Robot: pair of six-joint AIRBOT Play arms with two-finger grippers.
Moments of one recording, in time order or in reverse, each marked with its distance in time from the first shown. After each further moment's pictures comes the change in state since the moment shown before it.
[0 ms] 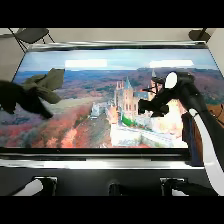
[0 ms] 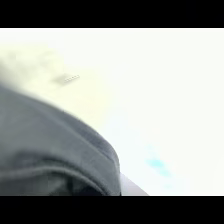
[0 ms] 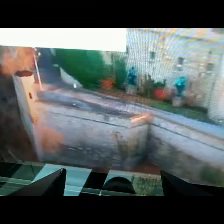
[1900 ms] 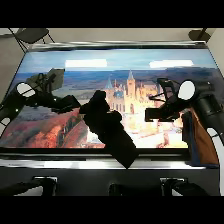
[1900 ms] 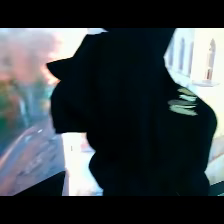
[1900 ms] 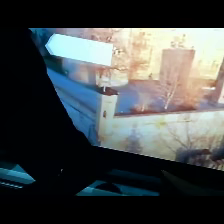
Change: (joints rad) left arm -0.654 -0.231 -0.028 0.272 -0.329 -0.160; right arm 0.000 0.229 -0.184 -0.027 0.001 -0.138
